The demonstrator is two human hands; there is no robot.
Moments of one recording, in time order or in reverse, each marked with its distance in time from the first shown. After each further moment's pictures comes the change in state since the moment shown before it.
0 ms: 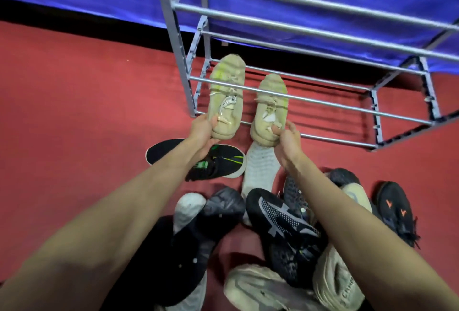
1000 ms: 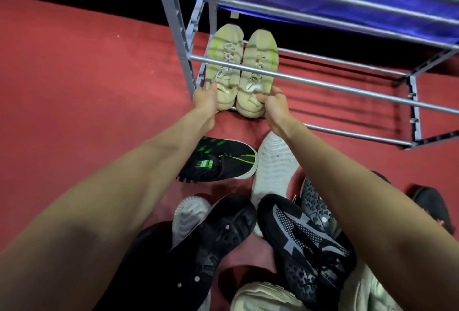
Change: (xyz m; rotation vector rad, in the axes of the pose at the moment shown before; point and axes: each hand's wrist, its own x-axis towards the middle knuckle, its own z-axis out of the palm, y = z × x) left_hand 0.091 0.011 0.001 0.035 0.256 0.024; right_hand 0.087 0.014 0.073 -0.284 -0.105 -0.049
